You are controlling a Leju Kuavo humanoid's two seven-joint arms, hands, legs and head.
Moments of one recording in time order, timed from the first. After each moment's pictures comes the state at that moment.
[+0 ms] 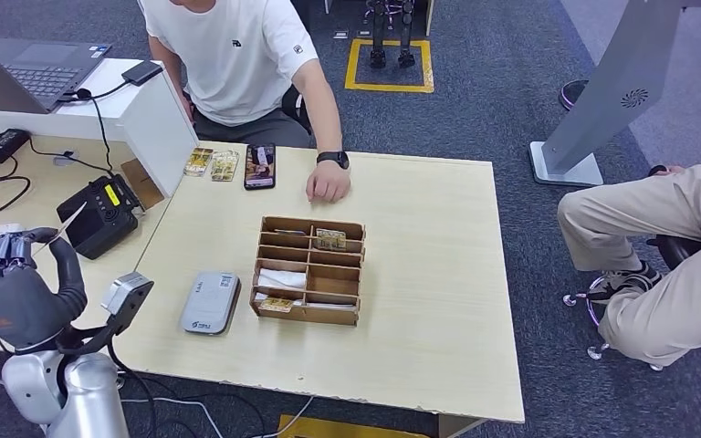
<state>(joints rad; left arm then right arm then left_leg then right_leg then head) -0.15 -0.30 0.58 -1.70 -1.09 0.70 -0.70 -0.10 0.33 -1.55 -0.67 1.25 -0.66 -0.40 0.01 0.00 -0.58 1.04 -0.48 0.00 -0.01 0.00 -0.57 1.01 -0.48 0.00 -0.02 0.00</state>
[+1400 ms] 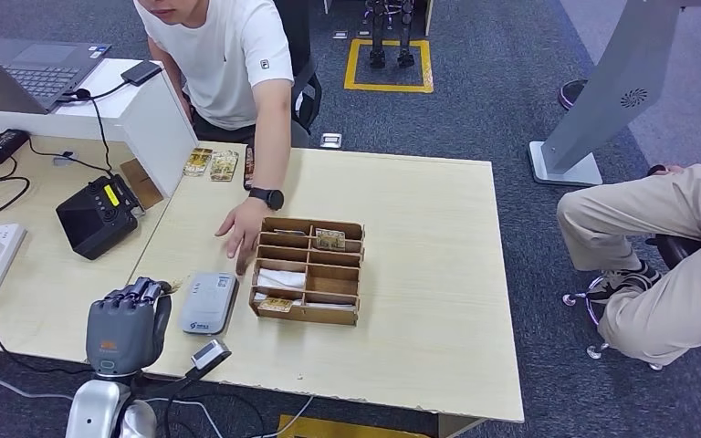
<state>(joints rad) 0.04 -0.29 0.43 -1.54 -1.44 0.70 -0.61 -0.09 0.33 -1.55 -0.68 1.25 -0.66 -0.42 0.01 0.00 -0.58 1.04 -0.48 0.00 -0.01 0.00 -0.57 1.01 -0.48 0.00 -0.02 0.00</state>
